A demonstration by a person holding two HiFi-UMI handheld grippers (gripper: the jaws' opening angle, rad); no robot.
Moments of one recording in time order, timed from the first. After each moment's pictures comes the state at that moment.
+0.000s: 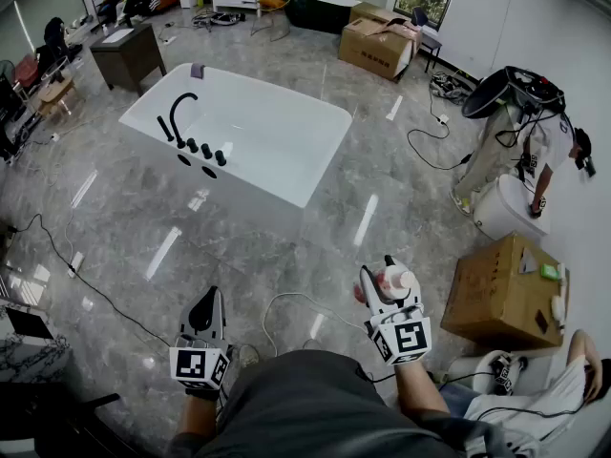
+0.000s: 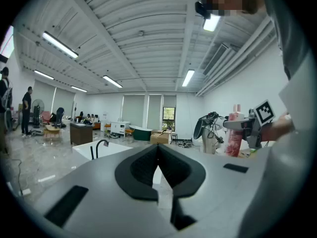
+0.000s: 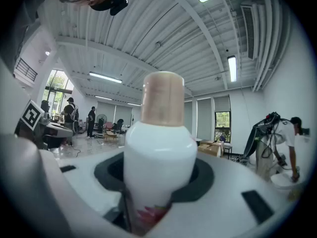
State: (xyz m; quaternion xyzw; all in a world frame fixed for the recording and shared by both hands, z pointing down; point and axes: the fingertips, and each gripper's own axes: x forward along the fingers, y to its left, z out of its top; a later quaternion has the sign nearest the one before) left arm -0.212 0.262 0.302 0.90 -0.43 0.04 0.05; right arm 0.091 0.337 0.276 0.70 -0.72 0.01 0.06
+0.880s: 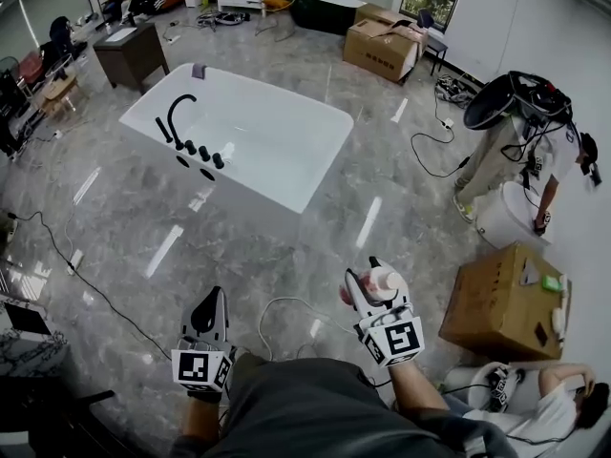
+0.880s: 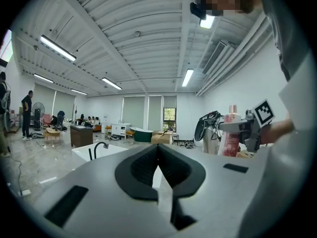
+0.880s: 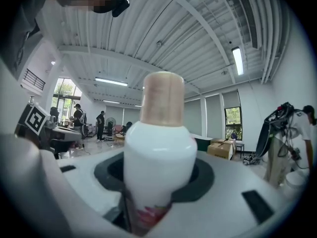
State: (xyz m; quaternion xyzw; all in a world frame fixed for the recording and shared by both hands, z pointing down) left arm -0.167 0.254 0.301 0.89 -0.44 0.04 0.05; right arm 0.101 0.305 0.282 0.65 -0.76 0.02 0.05
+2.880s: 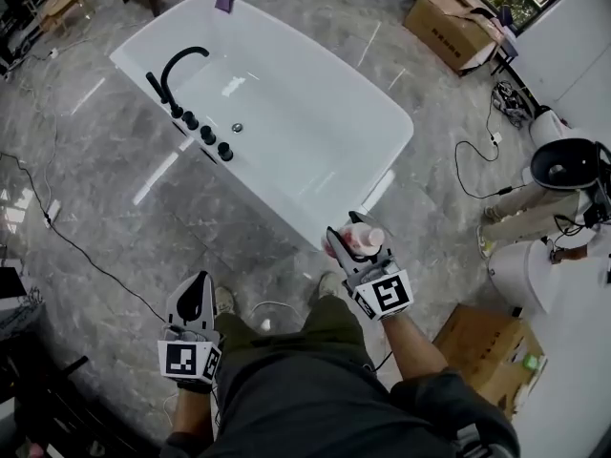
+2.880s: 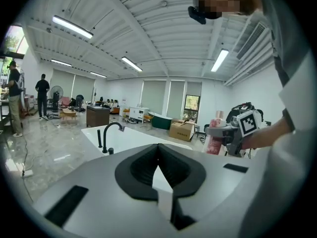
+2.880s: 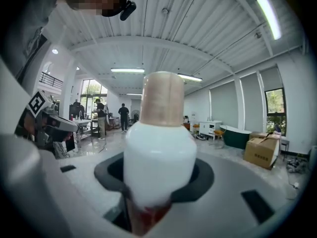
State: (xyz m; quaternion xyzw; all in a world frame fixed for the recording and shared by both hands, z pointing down) left arm -0.145 -0.088 0.443 0.83 -0.53 0.08 0.14; right arm 0.112 -0.148 0.446 0.50 -0.86 0.03 0.09
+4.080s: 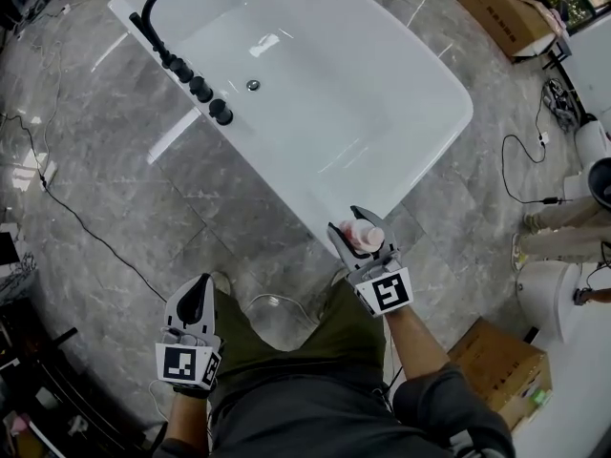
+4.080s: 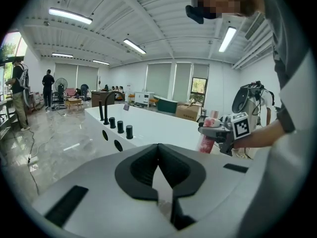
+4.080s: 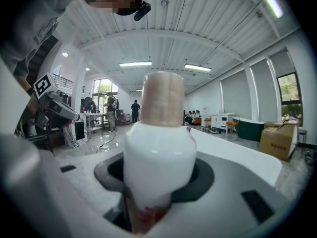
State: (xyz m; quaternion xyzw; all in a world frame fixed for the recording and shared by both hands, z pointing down) left arm -0.116 -0.108 0.651 0.80 -0.55 0.16 0.18; right arm 0.121 -0.202 0.688 0.43 -0.90 0.03 0.10
